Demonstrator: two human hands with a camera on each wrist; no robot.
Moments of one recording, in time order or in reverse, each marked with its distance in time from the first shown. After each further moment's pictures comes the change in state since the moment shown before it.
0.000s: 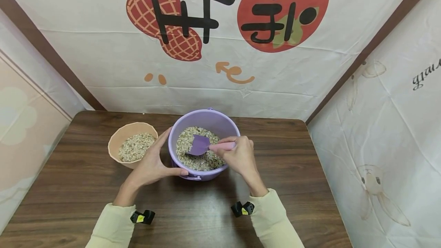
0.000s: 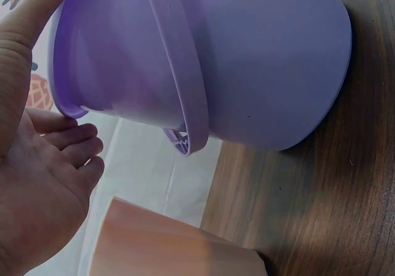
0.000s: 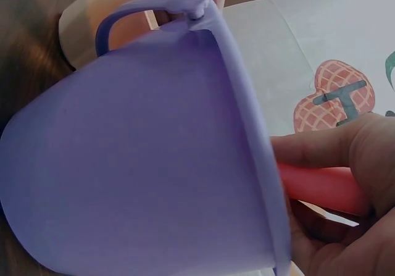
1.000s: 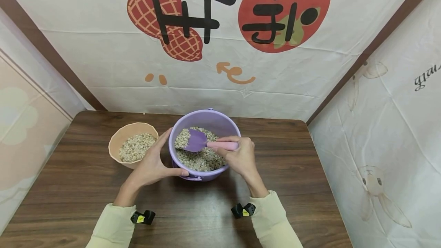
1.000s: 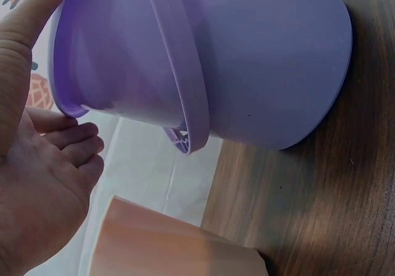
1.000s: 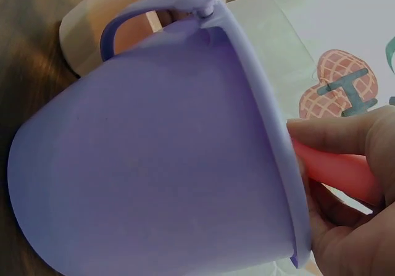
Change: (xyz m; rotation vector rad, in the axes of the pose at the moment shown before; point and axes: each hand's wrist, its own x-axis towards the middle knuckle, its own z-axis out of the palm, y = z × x) left_hand 0.000 0.001 -0.001 0.008 0.002 0.002; right_hand 0.001 0.010 0.004 0.253 -0.032 -0.005
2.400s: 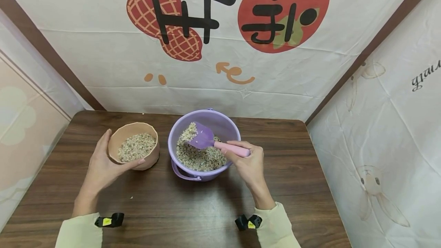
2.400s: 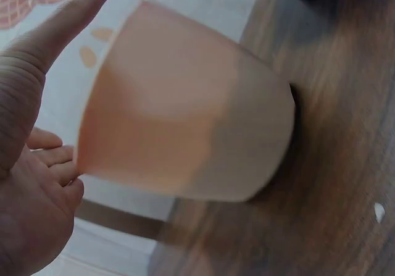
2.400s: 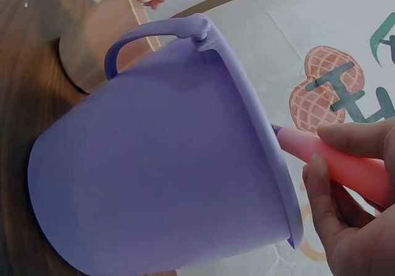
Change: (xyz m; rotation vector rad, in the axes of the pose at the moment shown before) left_hand -0.045 -0.059 -0.077 0.148 0.316 -0.226; right_hand -0.024 0.004 -0.012 0.284 0.109 0.052
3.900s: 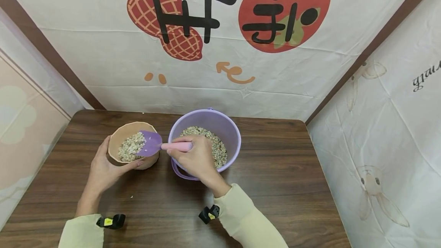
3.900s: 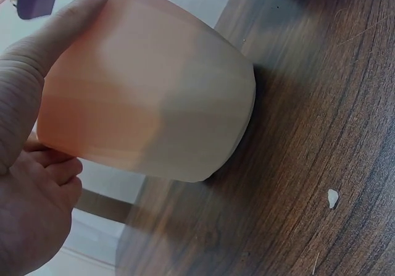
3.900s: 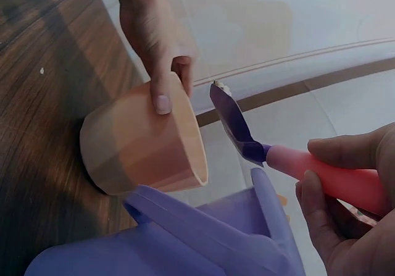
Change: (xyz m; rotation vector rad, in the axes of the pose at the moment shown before) left_hand -0.004 -0.026 0.011 -0.040 0.034 -0.053; right_hand 0.008 -0.026 0.116 -0.299 -0.216 -0.183
